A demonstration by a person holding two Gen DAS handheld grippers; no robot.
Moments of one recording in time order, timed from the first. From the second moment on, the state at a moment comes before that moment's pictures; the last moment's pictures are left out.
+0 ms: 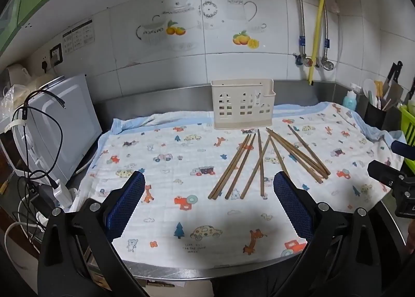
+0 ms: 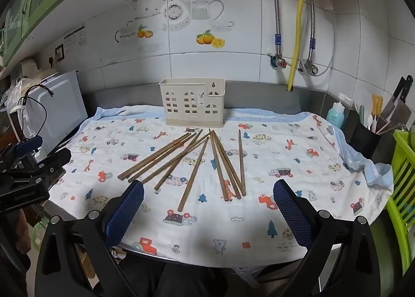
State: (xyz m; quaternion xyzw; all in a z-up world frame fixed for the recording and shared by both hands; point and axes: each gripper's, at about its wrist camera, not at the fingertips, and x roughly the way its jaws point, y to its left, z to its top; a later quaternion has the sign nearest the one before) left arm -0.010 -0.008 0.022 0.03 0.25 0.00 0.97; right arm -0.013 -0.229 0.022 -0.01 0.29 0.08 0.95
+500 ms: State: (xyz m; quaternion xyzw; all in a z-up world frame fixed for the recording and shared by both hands) left arm -0.013 -0.005 0.027 0.03 0.24 0.01 0.97; right arm -0.014 -0.225 0.026 -0.01 0.29 0.08 0.95
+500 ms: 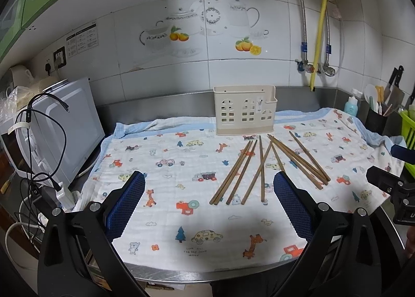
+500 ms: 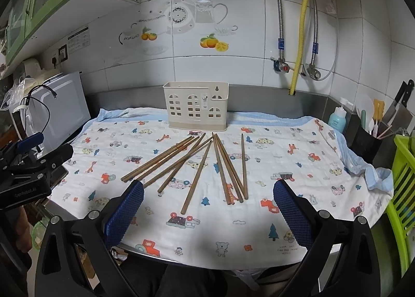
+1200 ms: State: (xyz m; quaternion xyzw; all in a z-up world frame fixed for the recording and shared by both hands) left arm -0.014 -0.005 0.025 0.02 0.24 0.01 0.97; right arm -0.015 -0.224 0.026 -0.01 0.29 0.08 0.95
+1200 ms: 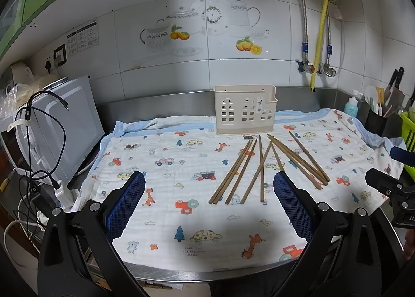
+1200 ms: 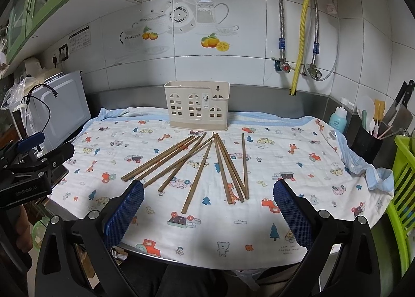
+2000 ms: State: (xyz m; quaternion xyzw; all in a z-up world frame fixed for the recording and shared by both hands) left arm -0.013 -0.005 0.025 0.02 0.24 0.01 0.97; right arm -0.012 -0.225 0.025 -0.01 0.29 0.08 0.95
